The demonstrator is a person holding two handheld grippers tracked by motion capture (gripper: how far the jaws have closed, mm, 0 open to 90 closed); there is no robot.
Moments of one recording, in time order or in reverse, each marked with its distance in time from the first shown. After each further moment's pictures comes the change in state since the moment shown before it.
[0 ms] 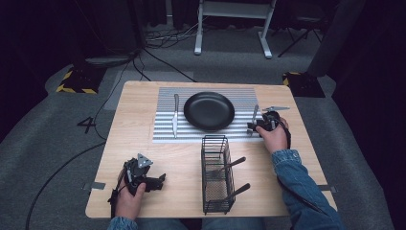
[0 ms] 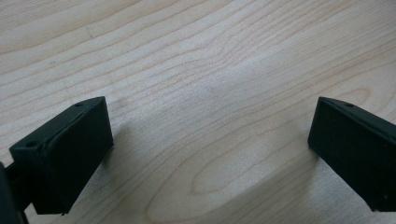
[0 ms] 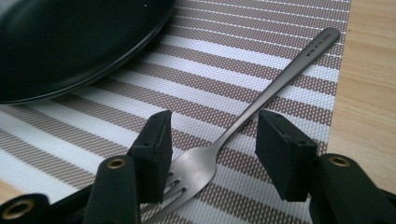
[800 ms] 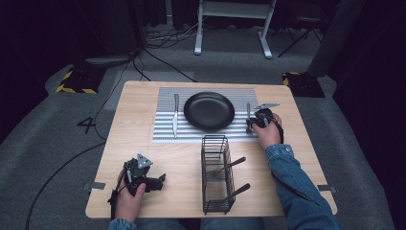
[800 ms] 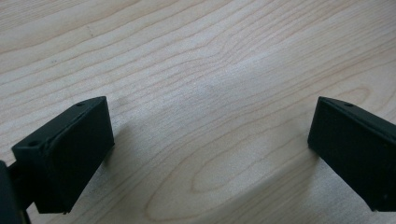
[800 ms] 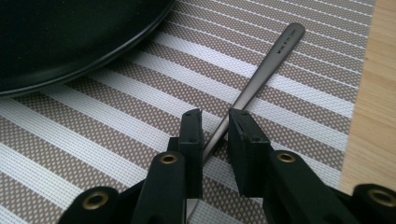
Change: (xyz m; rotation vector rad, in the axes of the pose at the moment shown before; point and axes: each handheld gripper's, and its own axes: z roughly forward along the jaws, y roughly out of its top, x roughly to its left) left arm 0.000 -0.001 -0.001 0.002 0.004 0.002; right arm 0.003 0.012 0.025 0.036 -0.039 -0.133
